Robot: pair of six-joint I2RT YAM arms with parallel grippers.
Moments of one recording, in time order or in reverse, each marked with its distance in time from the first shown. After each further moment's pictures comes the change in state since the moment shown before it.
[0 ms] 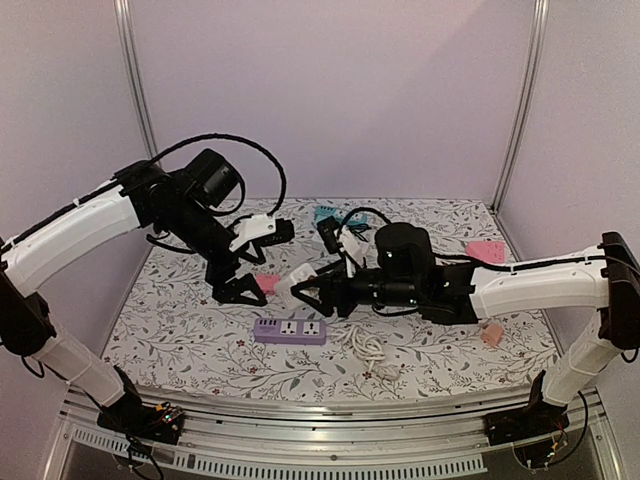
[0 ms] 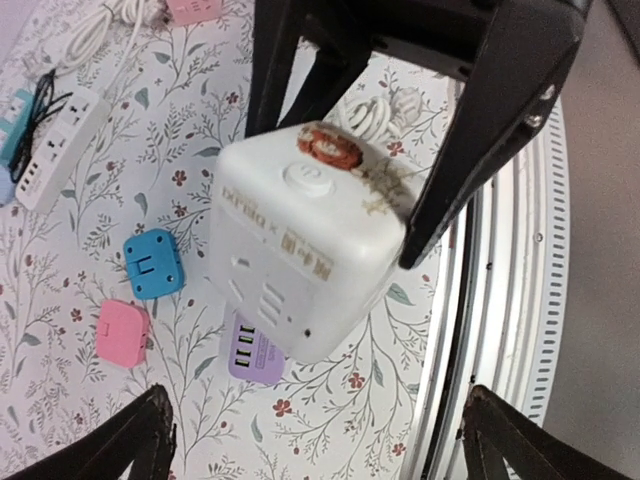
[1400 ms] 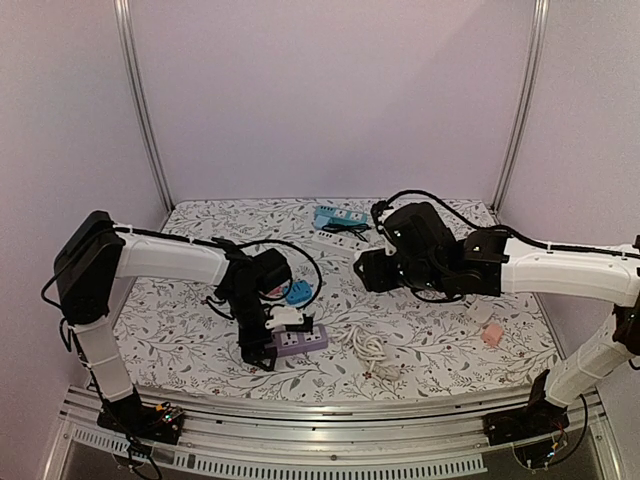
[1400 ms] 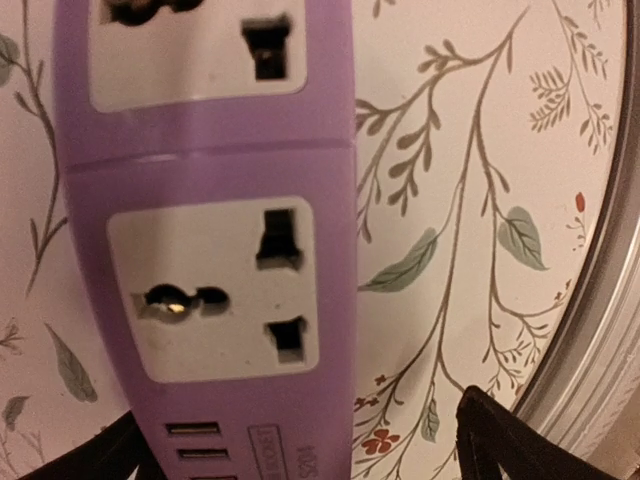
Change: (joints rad) left arm -0.059 0.364 -0.377 0.309 -0.154 -0.035; right arm -0.056 -0.120 0.129 -0.660 0.542 0.163
